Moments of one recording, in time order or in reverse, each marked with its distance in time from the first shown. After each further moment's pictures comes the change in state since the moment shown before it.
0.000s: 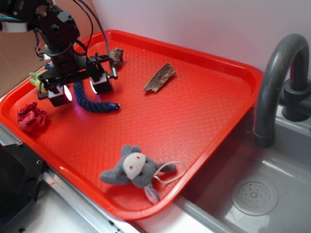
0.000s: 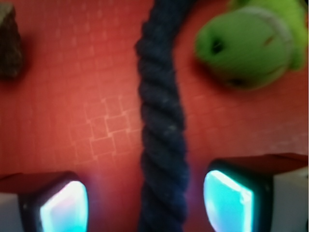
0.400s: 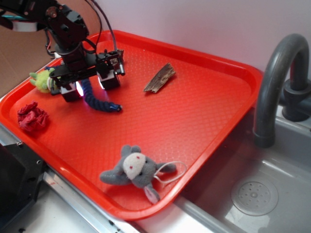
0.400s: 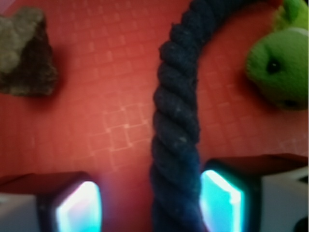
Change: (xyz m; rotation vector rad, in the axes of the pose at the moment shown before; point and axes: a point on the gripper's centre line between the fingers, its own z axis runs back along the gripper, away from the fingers) arm 0.003 -0.001 -0.013 0.038 -0.028 0.006
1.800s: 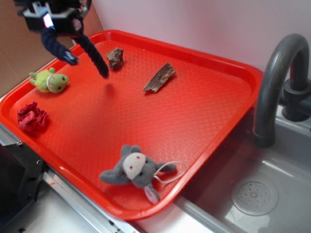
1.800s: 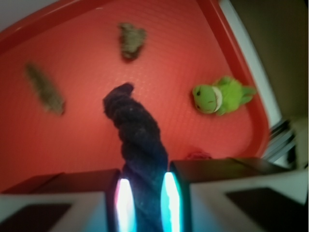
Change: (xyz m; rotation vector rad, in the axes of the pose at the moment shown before) arm -0.021 -0.003 0.171 0.029 0.200 -0.678
